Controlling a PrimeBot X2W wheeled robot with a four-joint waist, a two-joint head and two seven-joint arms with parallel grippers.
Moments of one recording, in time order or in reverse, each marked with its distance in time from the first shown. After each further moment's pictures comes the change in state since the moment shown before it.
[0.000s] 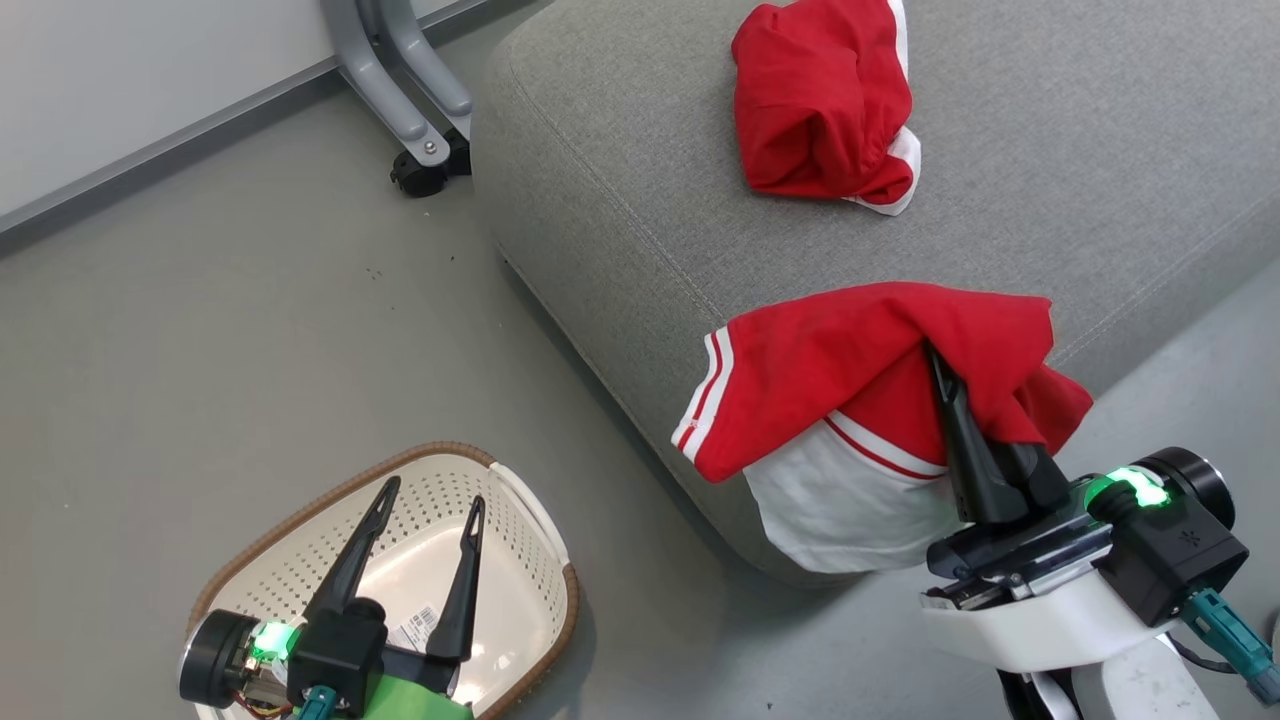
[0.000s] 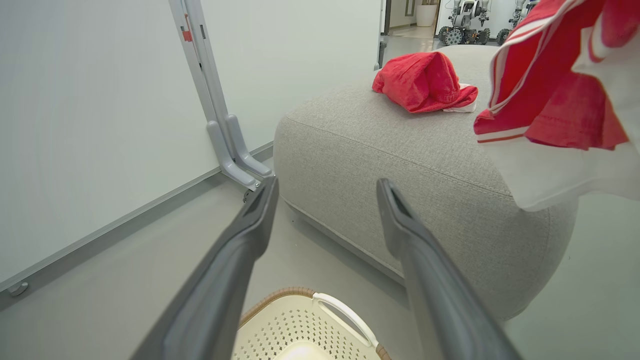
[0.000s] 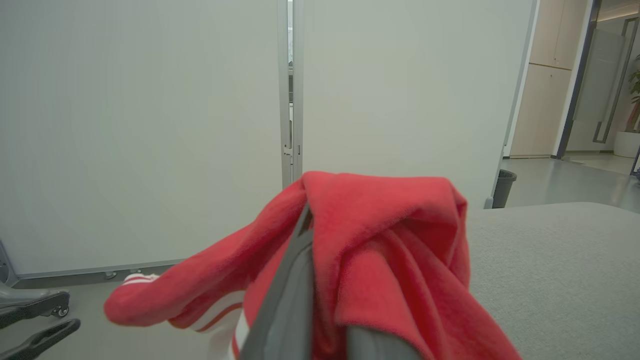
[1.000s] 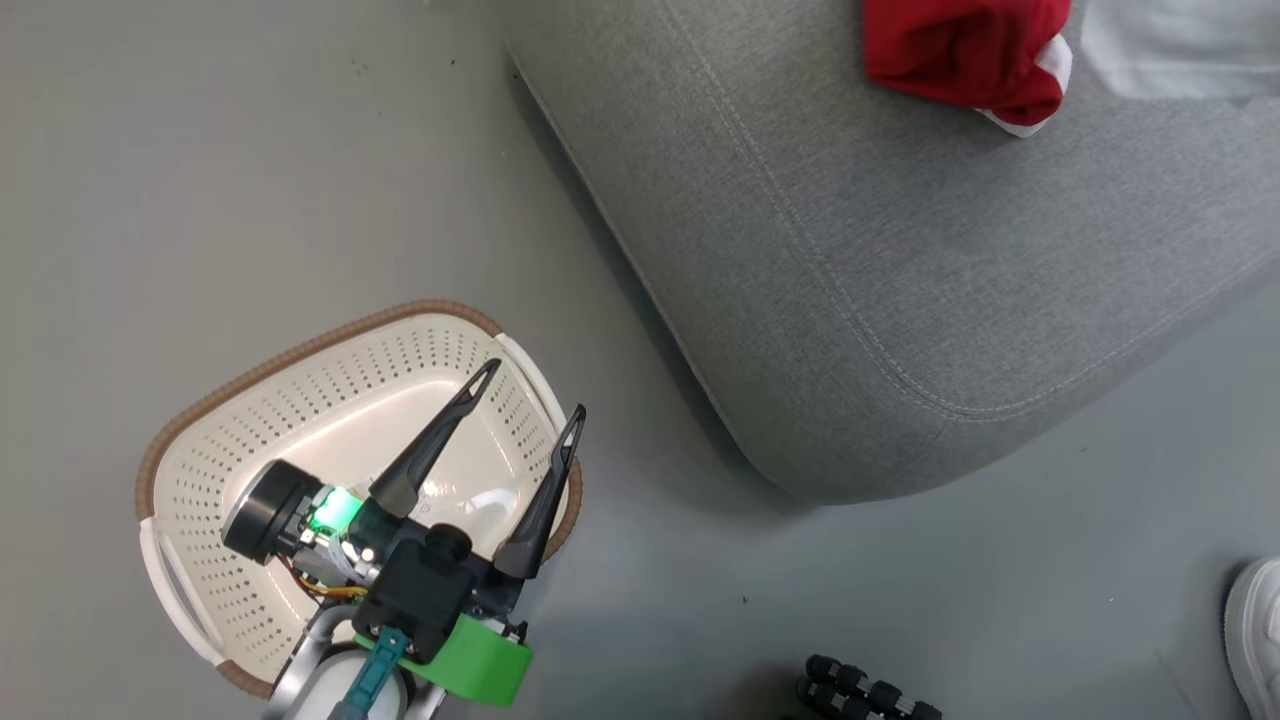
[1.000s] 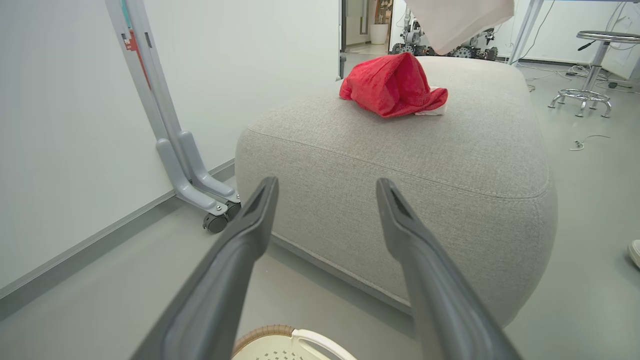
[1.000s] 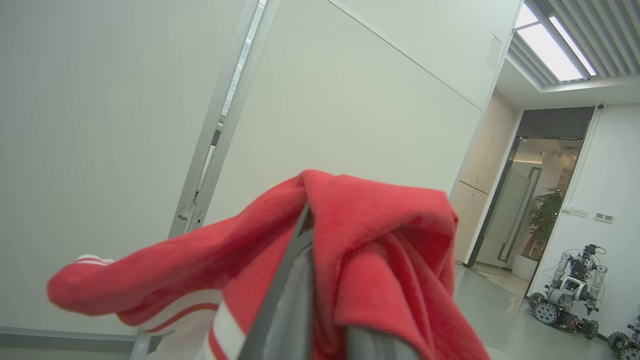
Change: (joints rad) left arm -0.192 0.098 -0.198 -0.110 0.058 -0.002 0.000; right arm -0.656 -0.268 -0.305 0.213 0.096 0.000 0.000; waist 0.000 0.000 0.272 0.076
